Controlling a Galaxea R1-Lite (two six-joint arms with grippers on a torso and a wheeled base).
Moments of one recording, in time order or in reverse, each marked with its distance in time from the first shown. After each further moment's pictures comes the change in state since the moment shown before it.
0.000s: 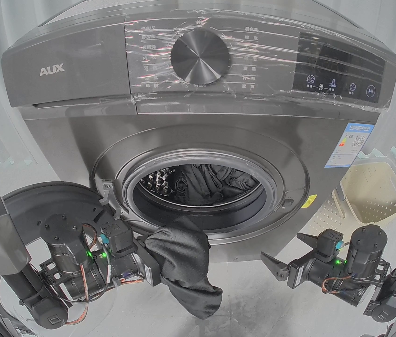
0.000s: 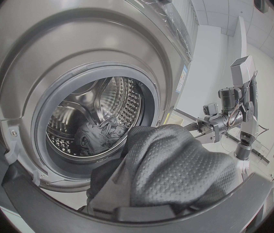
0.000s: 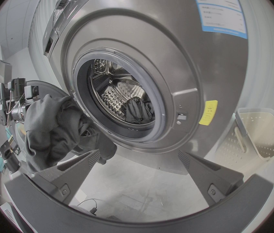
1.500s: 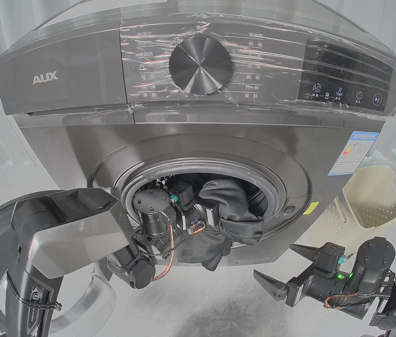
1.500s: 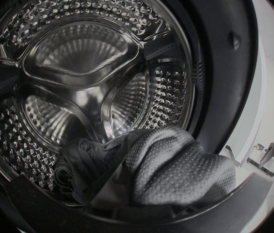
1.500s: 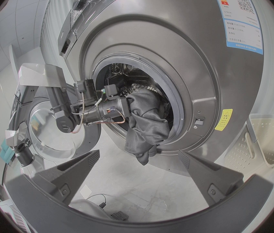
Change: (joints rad) left arm -0.021 0.502 -0.745 0.036 0.187 -0.129; right arm 0.117 -0.064 0.050 0.005 0.001 -0.003
